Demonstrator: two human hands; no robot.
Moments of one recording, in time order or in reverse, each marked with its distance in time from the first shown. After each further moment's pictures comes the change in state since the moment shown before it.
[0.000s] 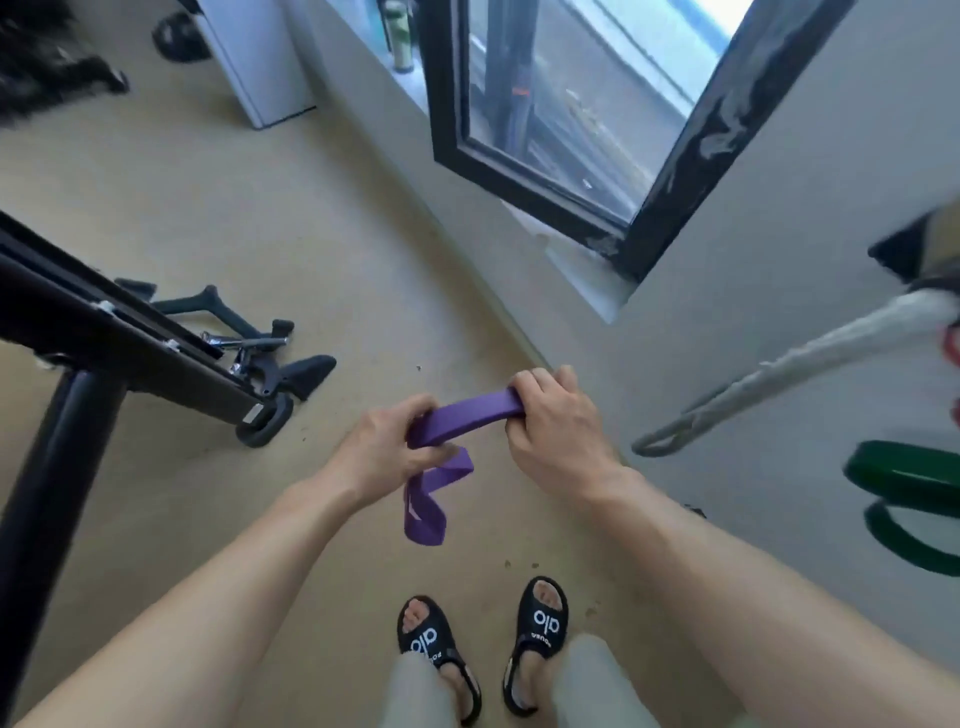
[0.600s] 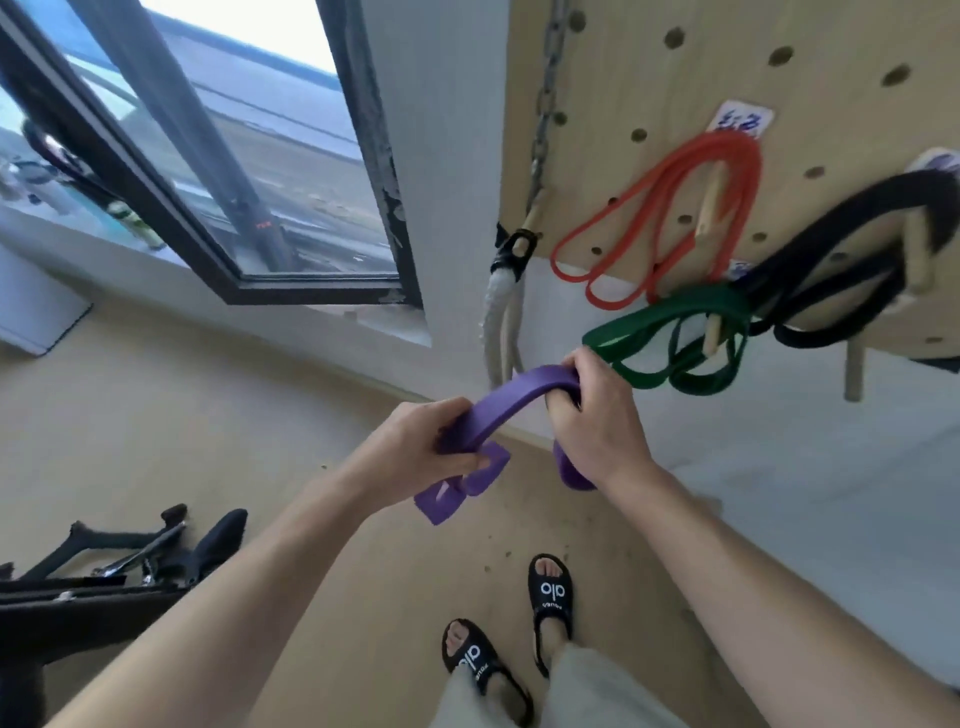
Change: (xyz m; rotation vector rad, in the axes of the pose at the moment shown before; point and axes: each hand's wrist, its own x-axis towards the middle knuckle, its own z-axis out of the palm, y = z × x) left_hand -0.057 0.239 0.015 0.236 -0.487 0.598; right_hand -0.180 0.000 -0.212 0.490 0.542 0.682
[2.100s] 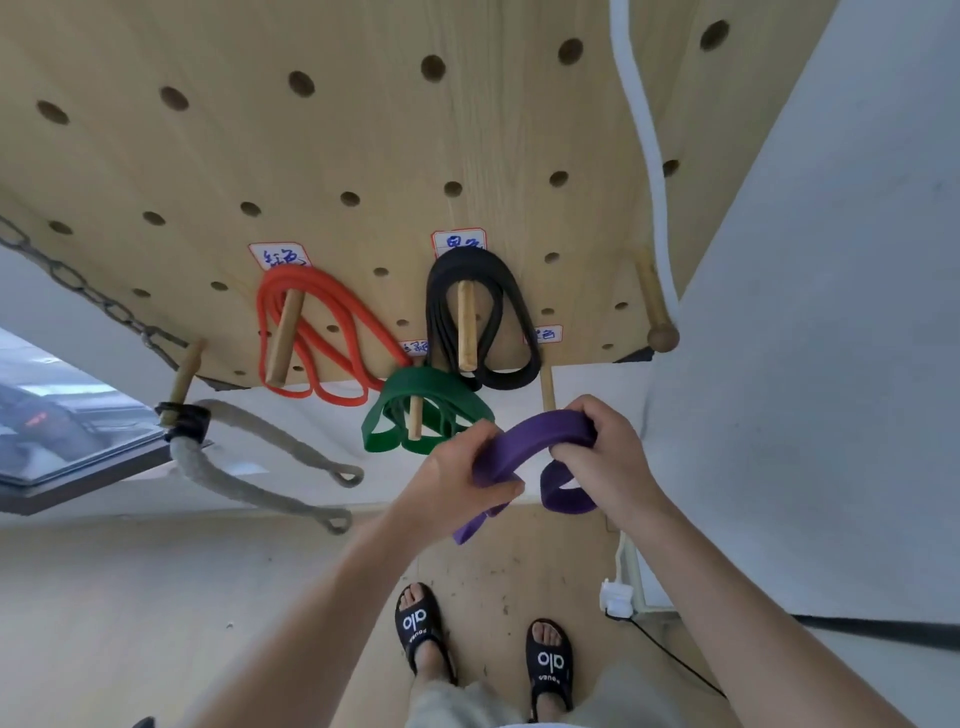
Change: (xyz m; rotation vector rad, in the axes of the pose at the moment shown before) left_hand 0.188 0.218 0.202 0.033 -0.204 0.212; right_hand -0.019 0.181 -0.250 0.314 0.230 0.415
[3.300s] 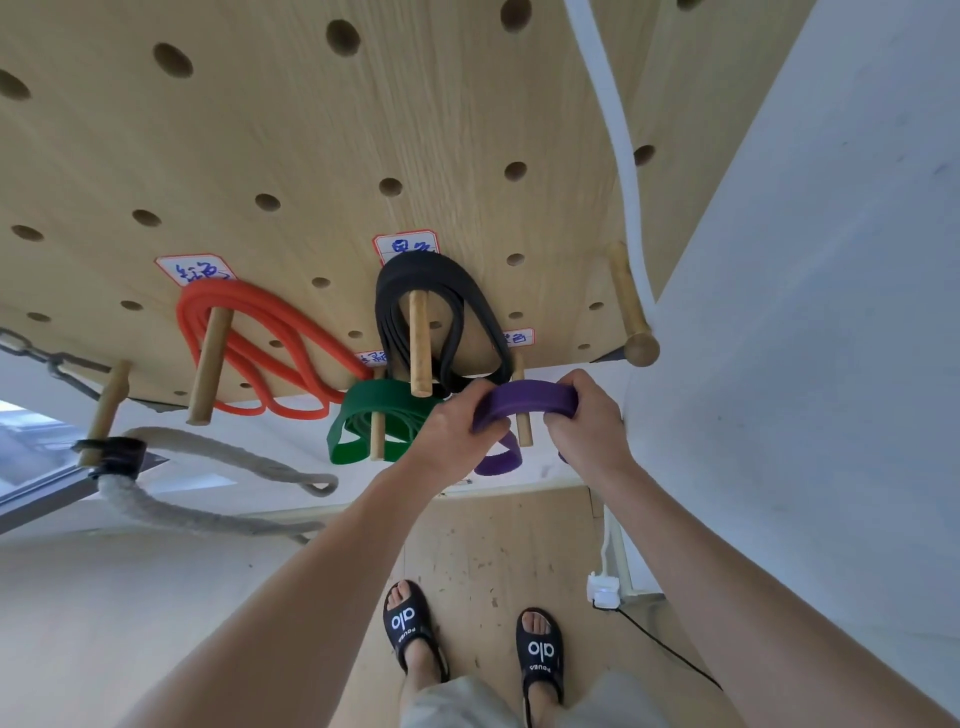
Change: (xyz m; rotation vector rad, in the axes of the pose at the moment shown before) left_hand 0.090 -0.007 0.015 0.007 0.022 -0.071; right_hand 0.072 0.035 -0.001 -0.121 0.111 0.063
